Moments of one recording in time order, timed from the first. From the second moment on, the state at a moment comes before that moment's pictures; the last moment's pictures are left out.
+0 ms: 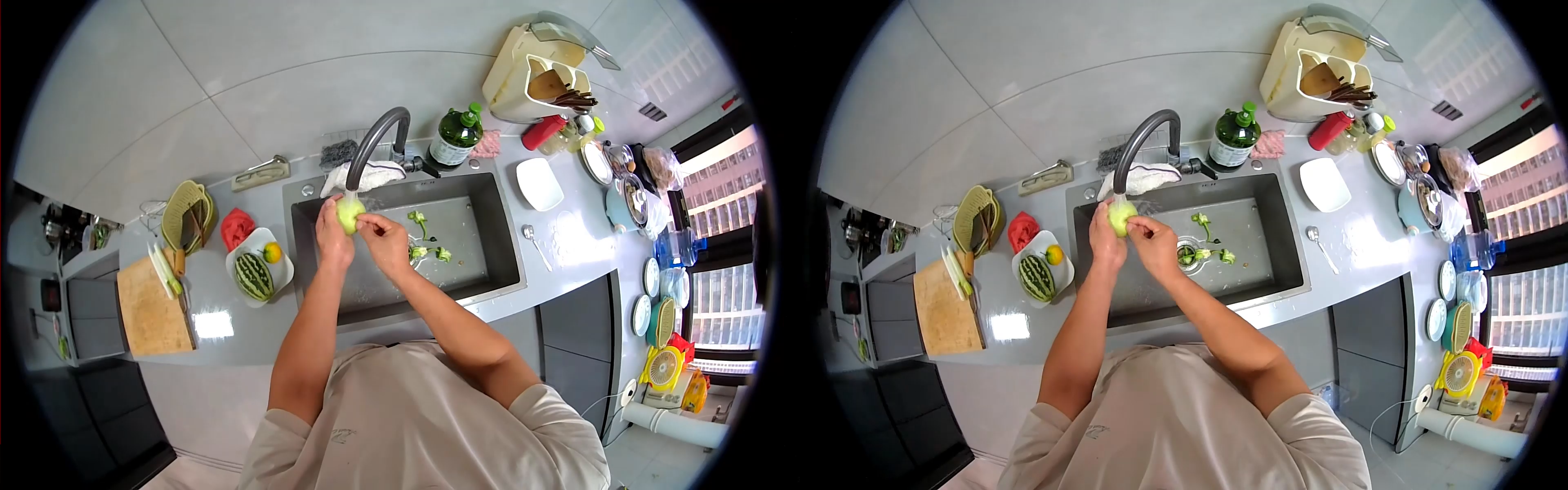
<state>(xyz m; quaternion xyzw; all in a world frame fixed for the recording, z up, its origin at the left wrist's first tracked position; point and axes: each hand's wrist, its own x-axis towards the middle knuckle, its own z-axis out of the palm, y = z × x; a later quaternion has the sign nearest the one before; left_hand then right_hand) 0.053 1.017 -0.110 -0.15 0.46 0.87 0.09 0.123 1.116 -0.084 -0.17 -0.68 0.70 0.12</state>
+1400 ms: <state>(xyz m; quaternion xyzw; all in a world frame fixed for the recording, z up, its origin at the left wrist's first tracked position) 0.066 1.021 -0.102 -0.22 0.42 0.87 0.11 0.112 1.118 -0.077 -0.12 -0.90 0.42 0.02</state>
